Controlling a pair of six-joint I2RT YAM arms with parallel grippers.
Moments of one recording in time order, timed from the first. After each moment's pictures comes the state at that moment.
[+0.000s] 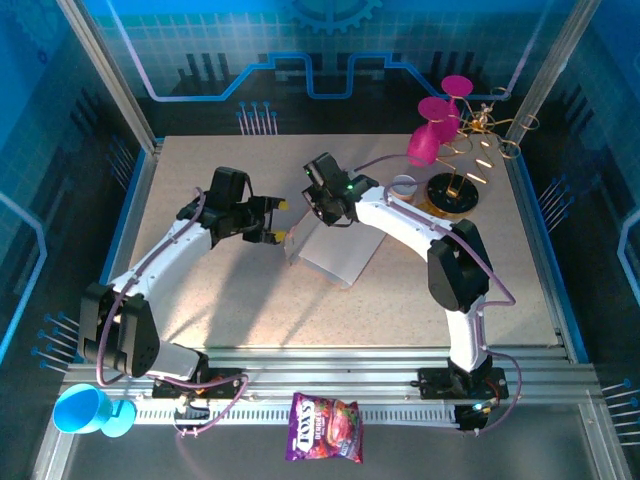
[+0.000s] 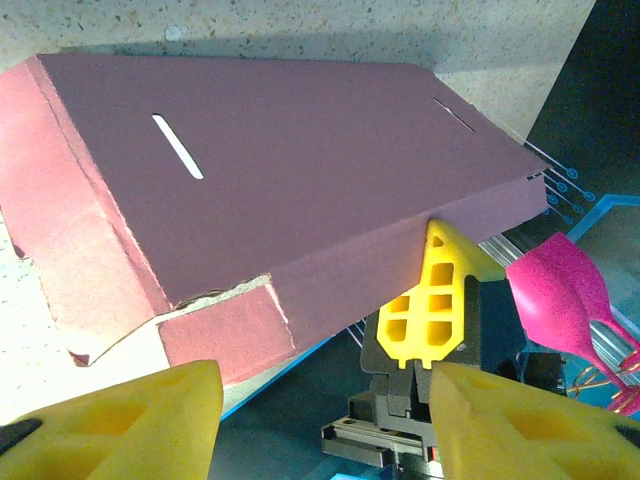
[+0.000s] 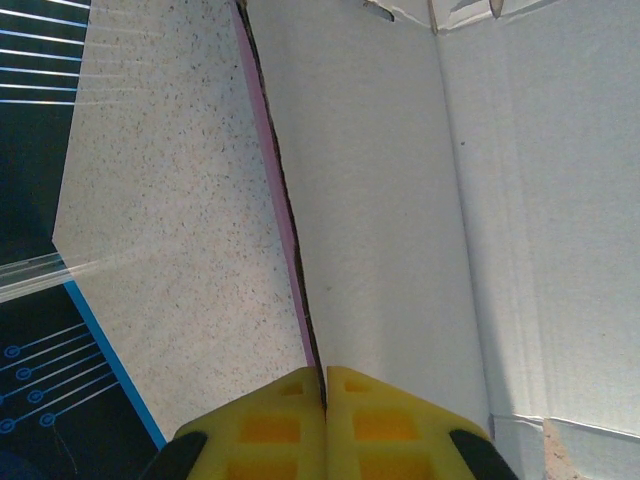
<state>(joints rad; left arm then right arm) -0.26 1.42 1.08 -0.49 0.47 -1.74 0.69 2.00 1.71 -0.60 0.12 1.55</state>
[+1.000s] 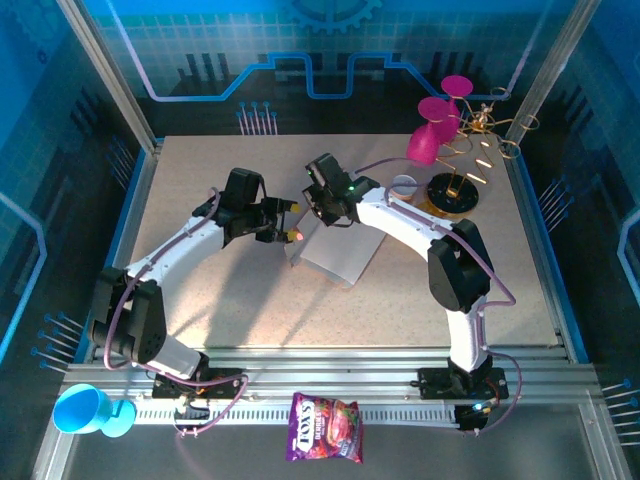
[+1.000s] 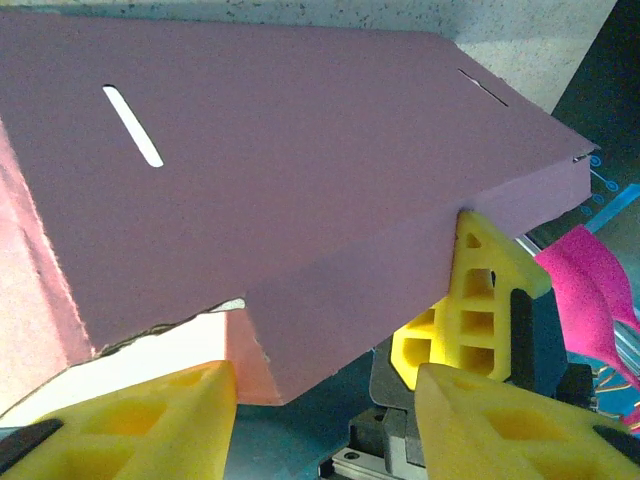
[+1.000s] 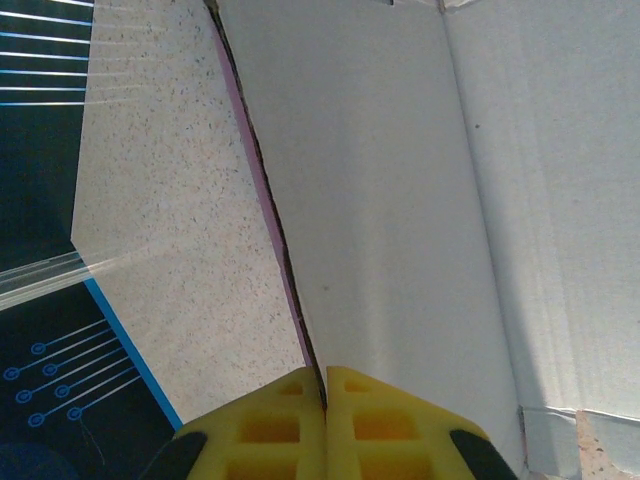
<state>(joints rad) -0.31 1.51 1.08 -0.39 0.48 -1.79 0.69 2.00 1.69 -0.56 0.09 1.60</state>
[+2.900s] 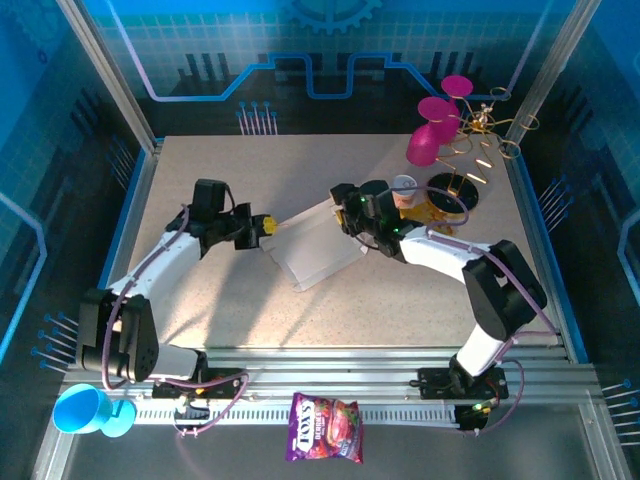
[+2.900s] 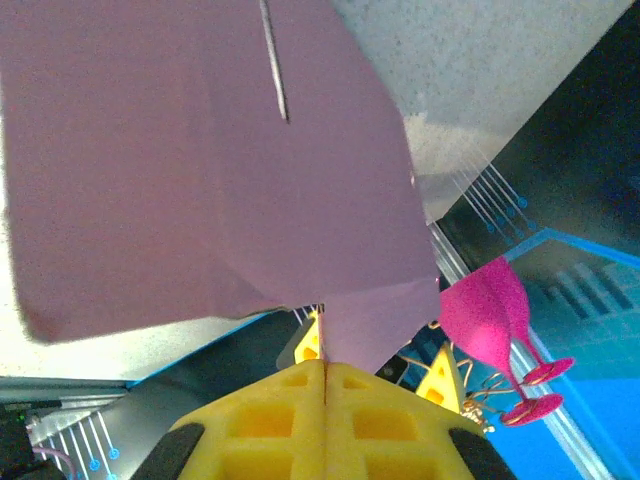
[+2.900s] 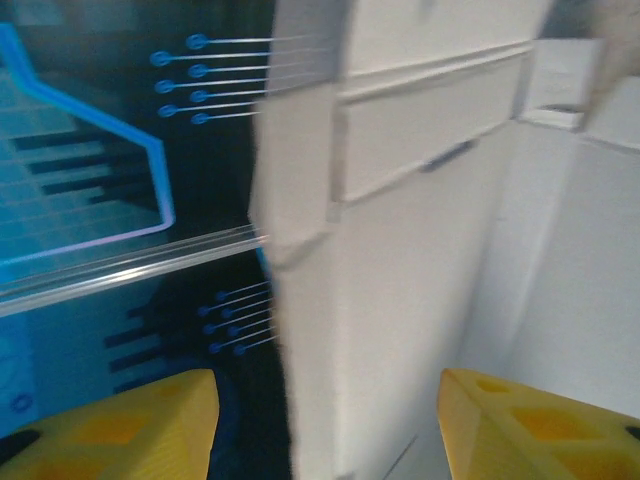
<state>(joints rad) -0.11 1.39 0.90 -0.33 0.65 -1.90 0.58 1.67 1.00 0.25 -0.05 1.59</state>
